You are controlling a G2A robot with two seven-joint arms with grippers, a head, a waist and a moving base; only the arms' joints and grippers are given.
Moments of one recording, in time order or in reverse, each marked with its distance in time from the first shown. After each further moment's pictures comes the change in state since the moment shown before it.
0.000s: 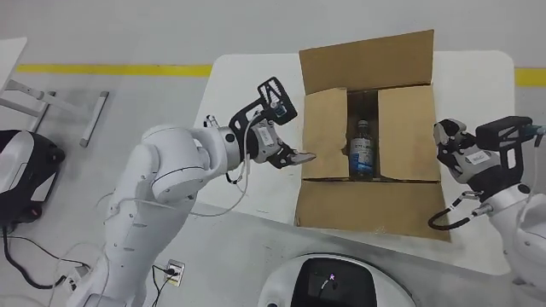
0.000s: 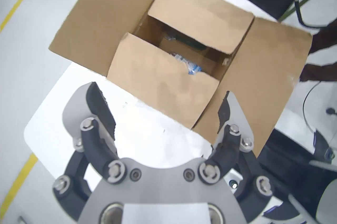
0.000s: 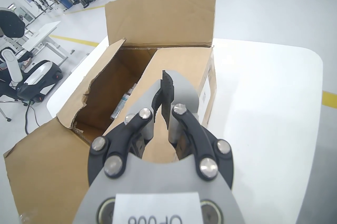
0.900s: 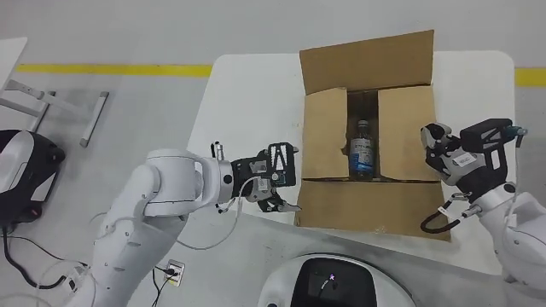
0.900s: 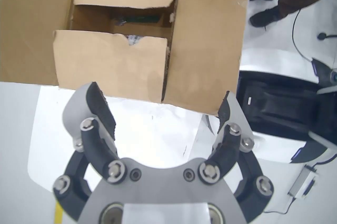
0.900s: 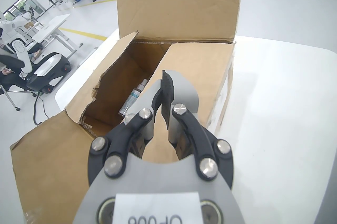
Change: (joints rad) left arm 0.199 0.080 -0.019 -0.049 0.094 -0.379 0.160; right arm 0.006 0.002 -0.034 0.015 0.019 -0.018 0.007
